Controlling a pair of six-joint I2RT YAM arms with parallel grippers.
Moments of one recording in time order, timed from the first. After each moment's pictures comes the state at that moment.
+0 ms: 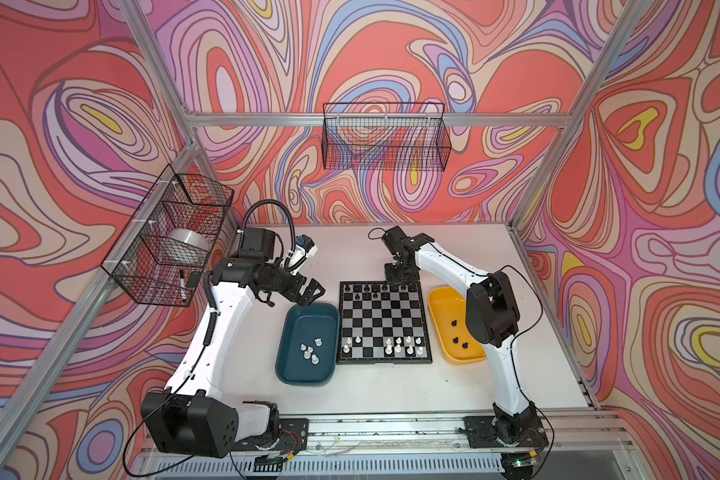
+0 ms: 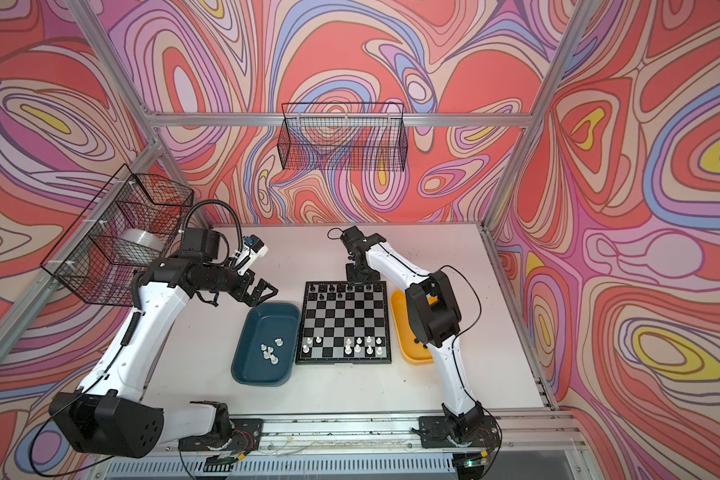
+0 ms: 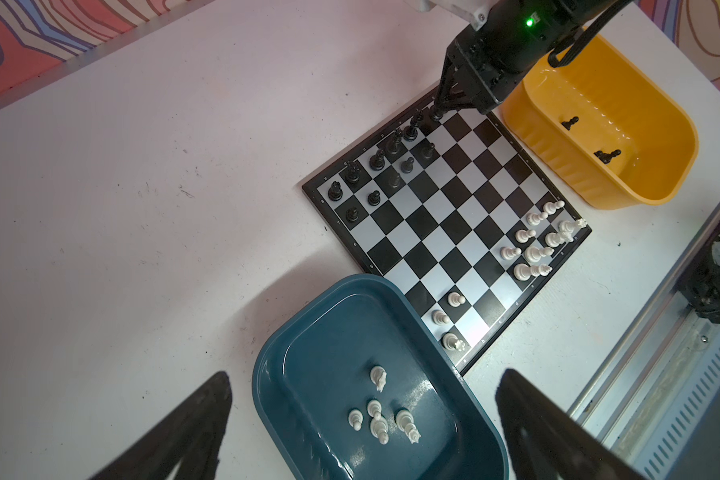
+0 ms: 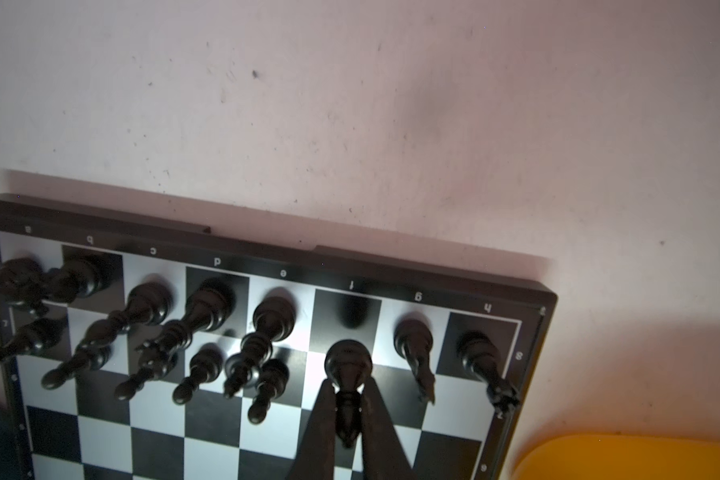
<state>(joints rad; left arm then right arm) -0.09 1.31 1.36 -1.05 0.45 0.41 0.53 2.23 1.94 -1.01 0.03 0.40</state>
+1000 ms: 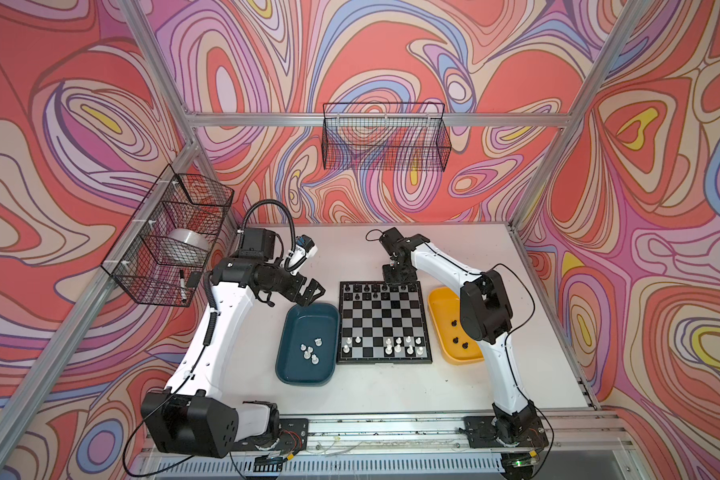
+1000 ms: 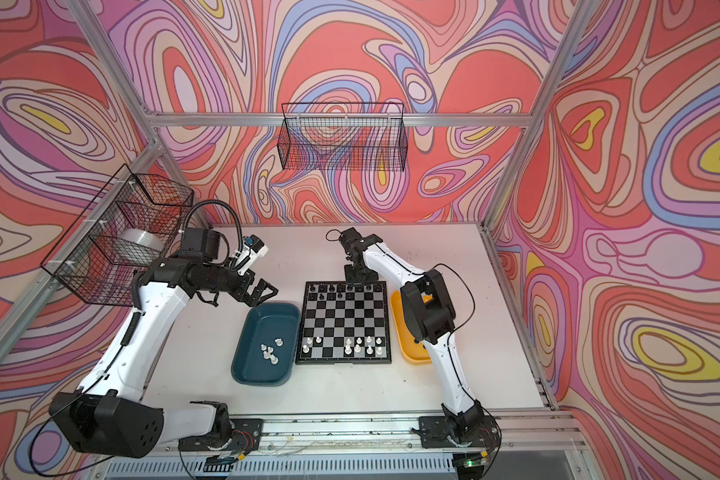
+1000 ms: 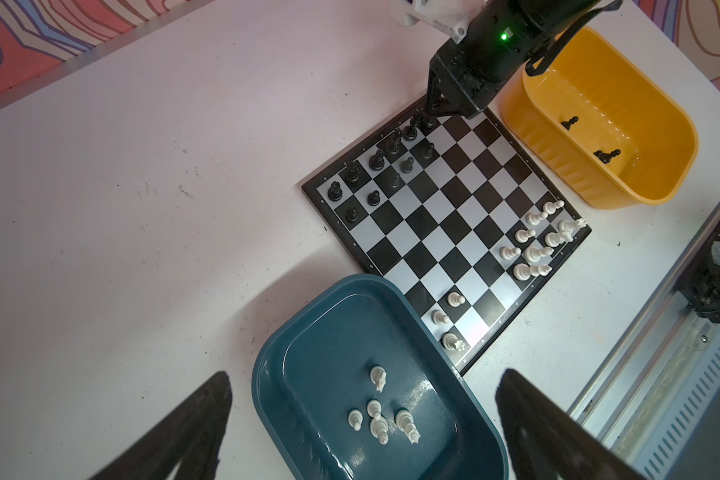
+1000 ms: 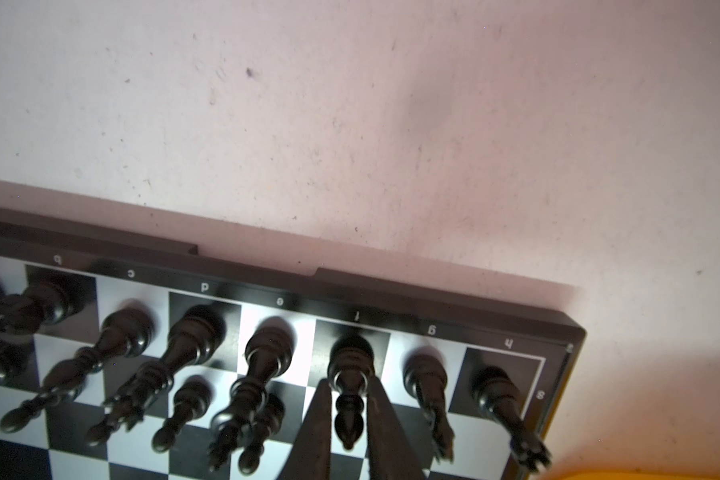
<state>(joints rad) -0.09 1.31 1.36 -1.05 0.45 0.41 0.53 2.29 1.98 -1.02 0.03 0.38</state>
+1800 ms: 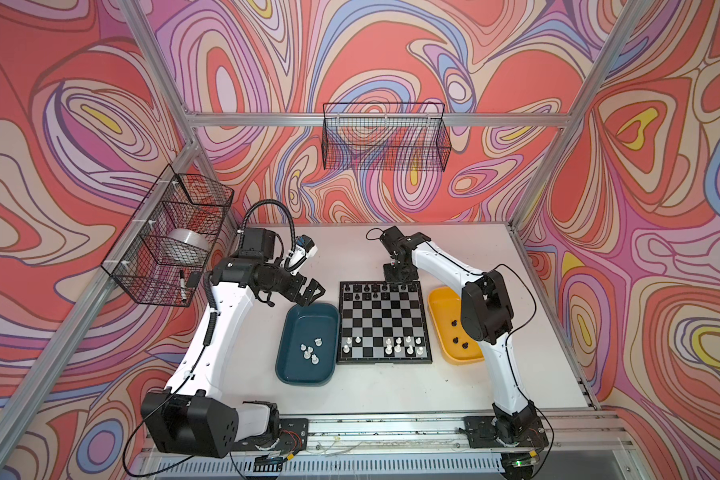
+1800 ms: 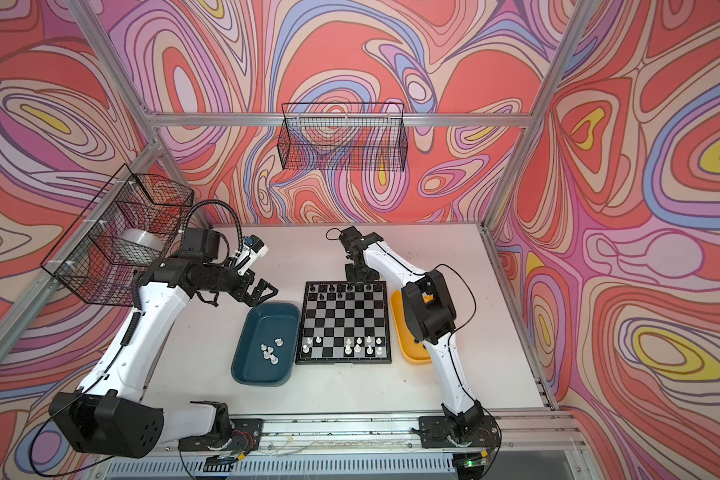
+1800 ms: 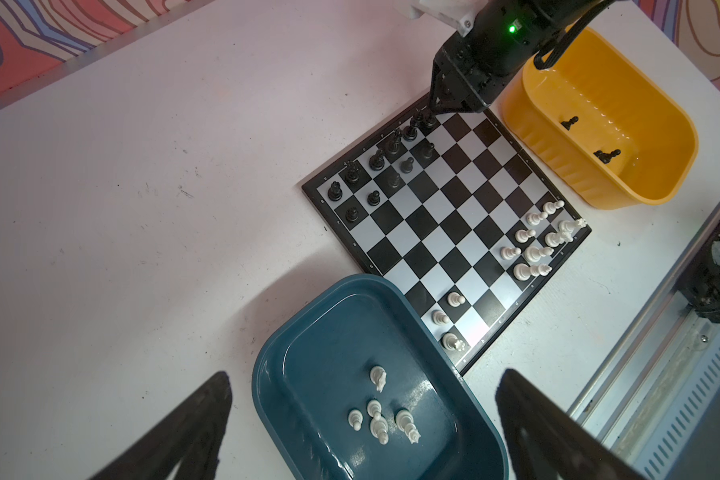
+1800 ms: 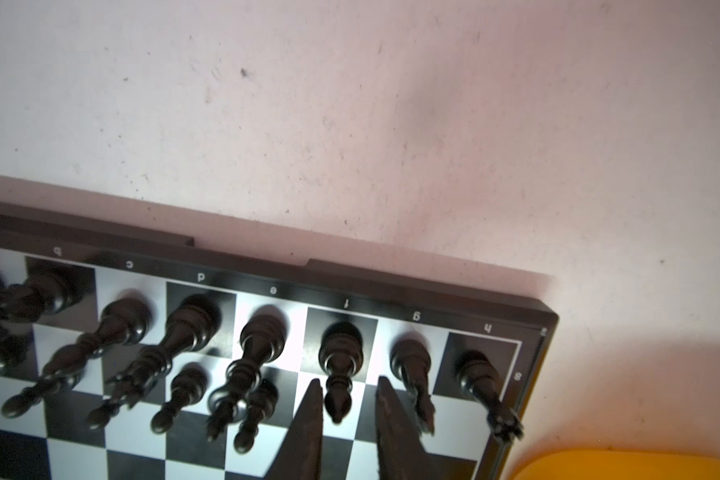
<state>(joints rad) -0.09 1.31 1.36 -1.05 0.45 0.41 0.53 2.27 2.01 -1.05 0.05 0.38</state>
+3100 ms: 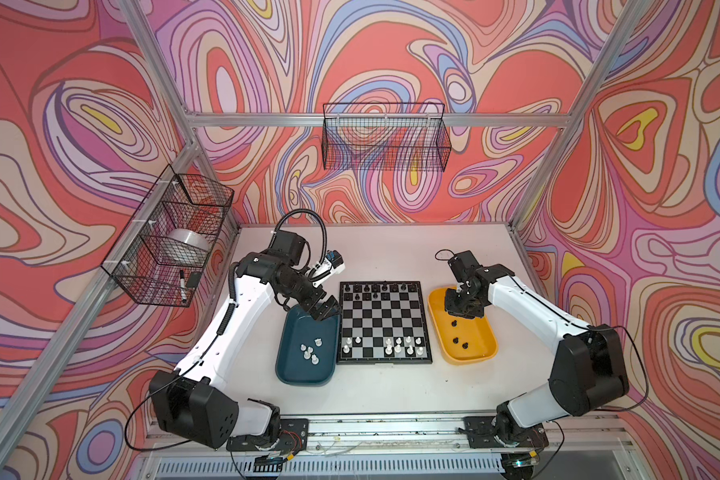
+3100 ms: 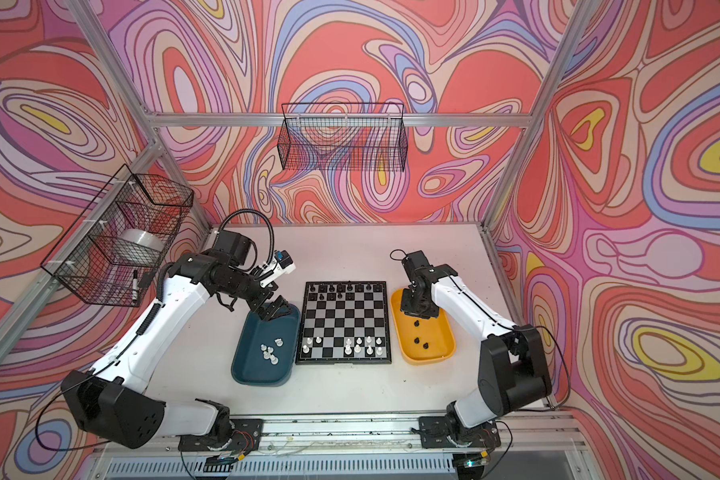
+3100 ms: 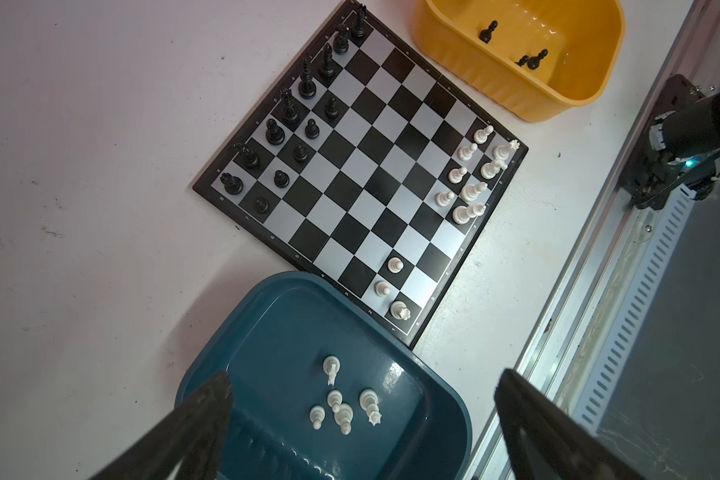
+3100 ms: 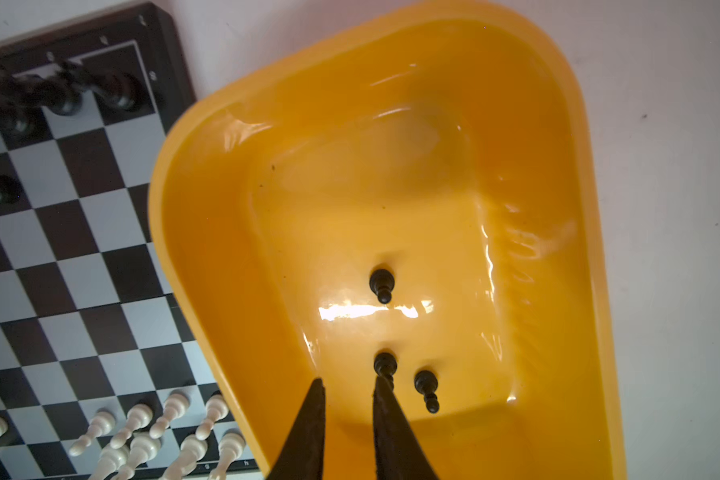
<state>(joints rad) -0.28 1.38 1.39 -1.17 0.45 0.52 0.29 1.52 1.13 -0.94 0.03 0.51</state>
